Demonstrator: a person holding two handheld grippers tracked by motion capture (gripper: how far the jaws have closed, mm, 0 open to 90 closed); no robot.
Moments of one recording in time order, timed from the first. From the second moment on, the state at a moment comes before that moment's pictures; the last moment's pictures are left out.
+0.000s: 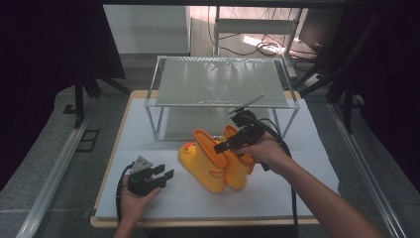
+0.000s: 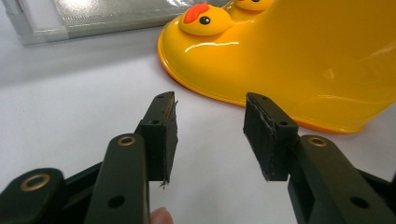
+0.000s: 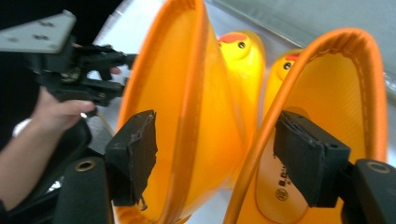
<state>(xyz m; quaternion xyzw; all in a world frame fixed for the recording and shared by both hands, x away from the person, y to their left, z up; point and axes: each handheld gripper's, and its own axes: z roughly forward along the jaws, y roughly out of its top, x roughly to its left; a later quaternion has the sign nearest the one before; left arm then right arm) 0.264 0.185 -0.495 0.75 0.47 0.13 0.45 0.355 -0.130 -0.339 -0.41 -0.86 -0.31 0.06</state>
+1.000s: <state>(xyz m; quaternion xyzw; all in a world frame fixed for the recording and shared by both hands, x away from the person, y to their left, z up) 0.264 0.184 -0.496 0.75 0.47 0.13 0.45 0.362 -0.126 -0.348 -0.44 -0.86 -0.25 0.04</state>
